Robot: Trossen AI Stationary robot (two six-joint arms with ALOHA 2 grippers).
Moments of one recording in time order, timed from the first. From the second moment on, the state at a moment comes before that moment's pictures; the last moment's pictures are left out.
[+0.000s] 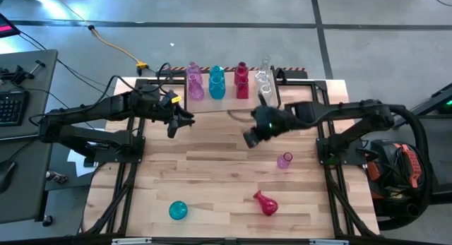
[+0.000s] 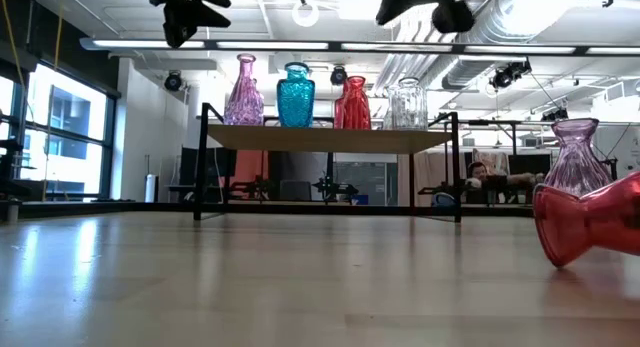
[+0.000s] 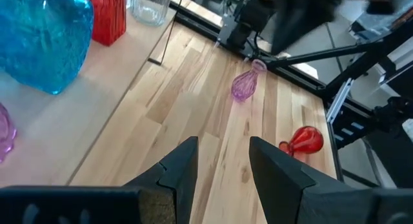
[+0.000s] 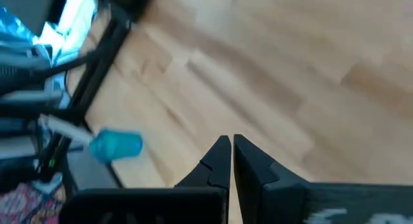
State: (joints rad) left arm 0.22 0.90 0.90 -0.47 0.14 -0.35; right arm 0.05 1.45 1.41 -0.78 0.04 1.00
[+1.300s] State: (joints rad) left arm 0.22 0.90 0.90 -0.48 0.14 -0.33; right arm 0.50 1.81 1.41 -0.85 -0.18 1.55
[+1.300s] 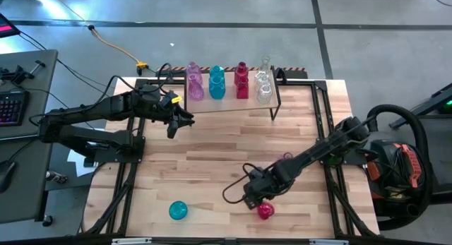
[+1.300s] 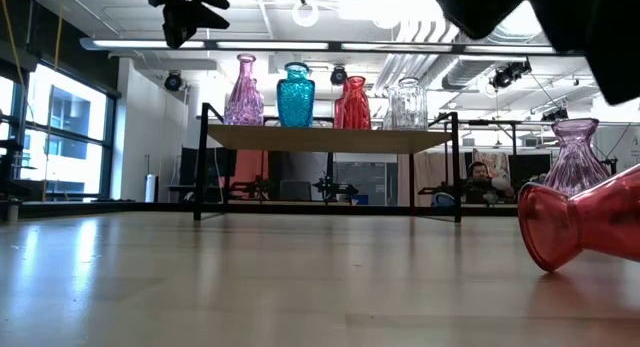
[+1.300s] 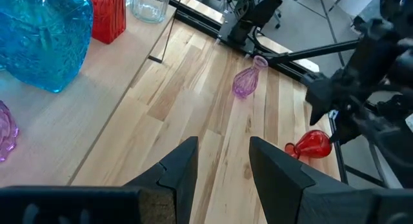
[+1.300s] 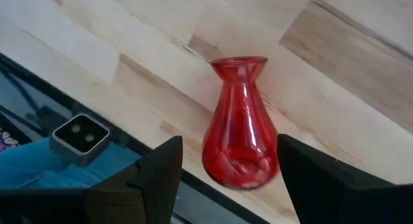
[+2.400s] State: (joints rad) left arm 0.22 0.90 0.90 -0.50 0.14 -0.33; right arm 0.44 2.03 1.41 -0.85 -0.18 1.47
